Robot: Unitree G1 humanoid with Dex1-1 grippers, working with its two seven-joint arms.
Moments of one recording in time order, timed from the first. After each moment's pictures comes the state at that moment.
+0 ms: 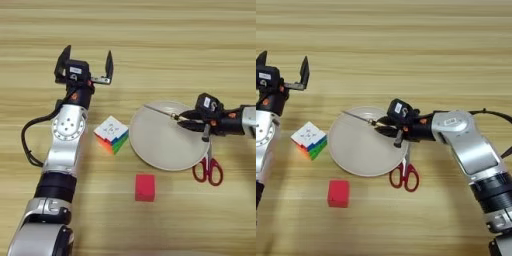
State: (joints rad) left arm -0.39 0.10 0.05 0.33 -0.01 -0.36 -0.06; right arm -0.38 -0.57 0.24 -0.04 0.10 0.38 0.98
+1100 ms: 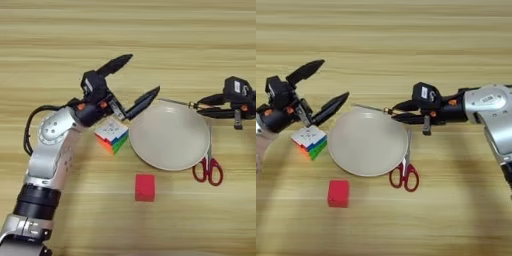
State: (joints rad) left arm -0.25 0.25 -0.12 -0.02 -0.44 -0.13 -0.88; right arm -0.47 -0.73 0.16 0.01 0.18 0.23 1.25
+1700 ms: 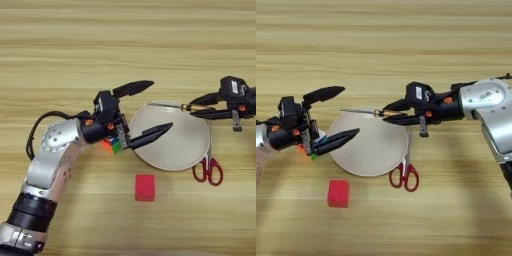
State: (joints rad) left arm -0.21 0.28 -0.18 -0.07 -0.46 -0.08 -1.02; right arm -0.48 -0.73 0.17 -0.11 0.23 0.23 1.31
